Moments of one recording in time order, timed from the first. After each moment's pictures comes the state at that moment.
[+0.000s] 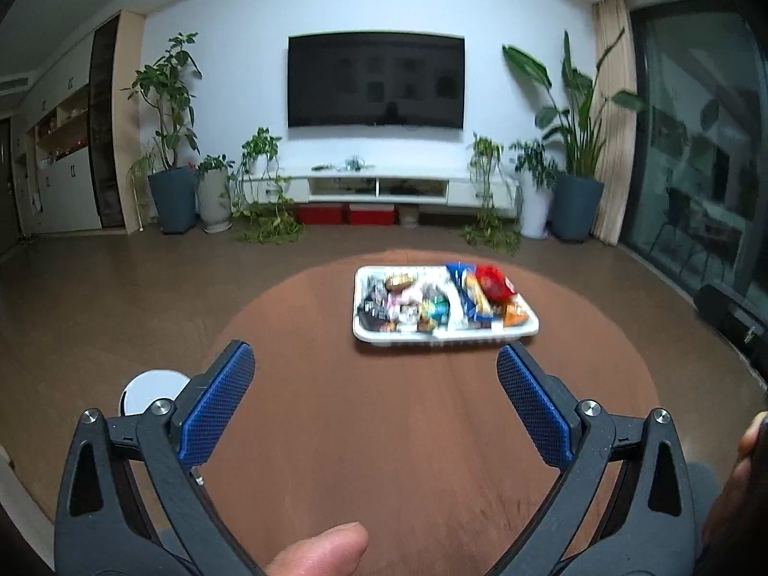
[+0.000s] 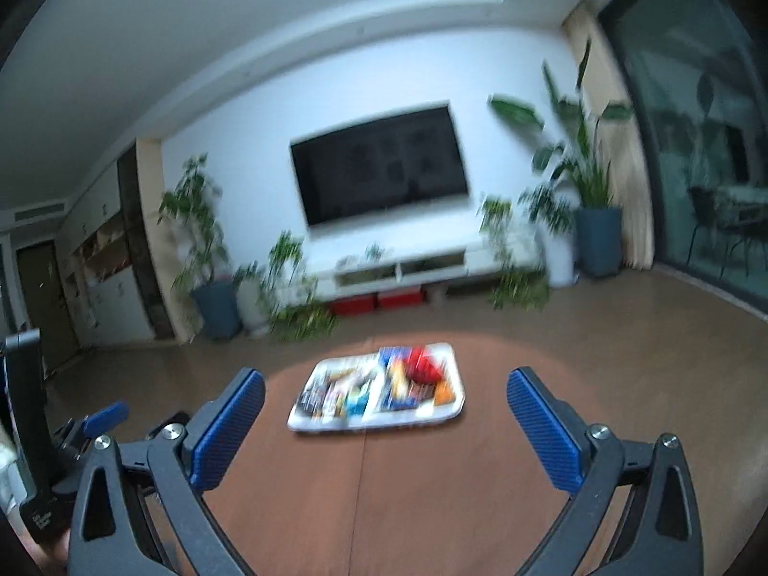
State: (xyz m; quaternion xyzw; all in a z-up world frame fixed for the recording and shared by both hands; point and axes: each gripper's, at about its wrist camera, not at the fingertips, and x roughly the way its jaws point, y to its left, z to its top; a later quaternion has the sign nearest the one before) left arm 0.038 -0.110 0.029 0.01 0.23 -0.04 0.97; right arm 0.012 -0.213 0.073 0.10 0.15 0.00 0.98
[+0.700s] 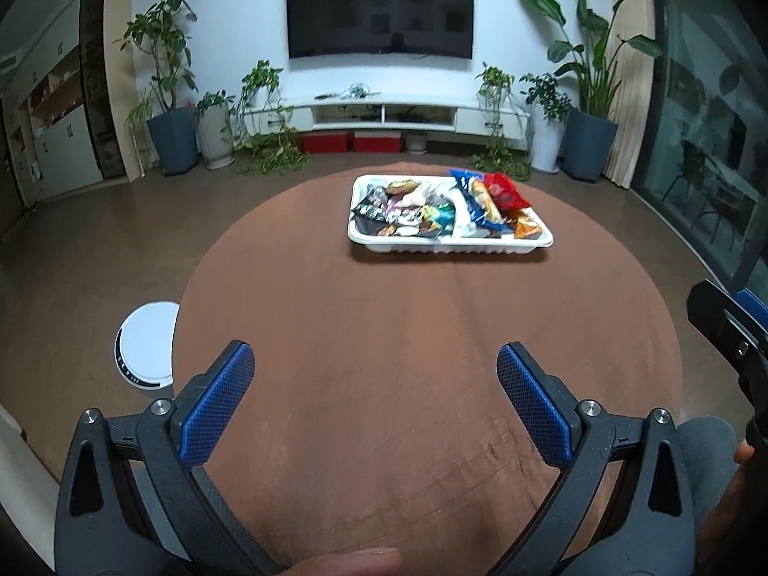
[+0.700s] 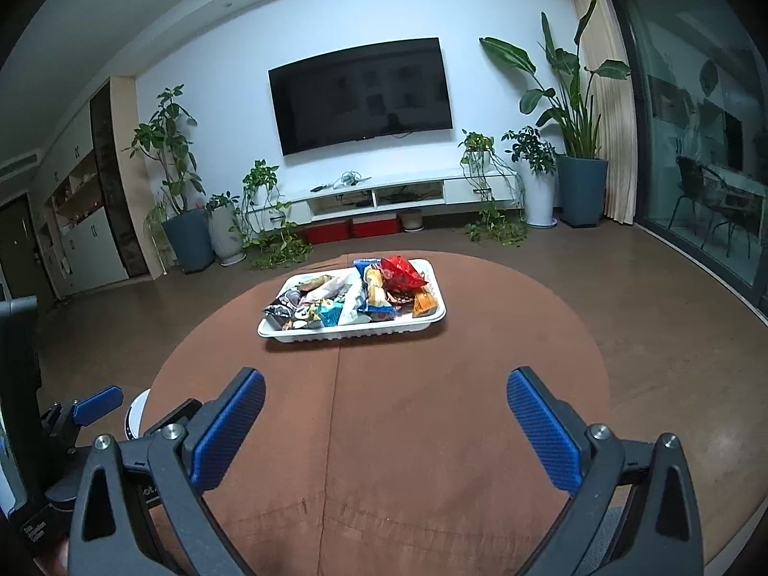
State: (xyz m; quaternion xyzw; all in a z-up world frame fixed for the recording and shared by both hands) left arm 0.057 -0.117 -0.028 0.01 0.33 -0.03 0.94; right arm 0.014 -0.197 0.023 0.08 0.24 -0.04 0.97
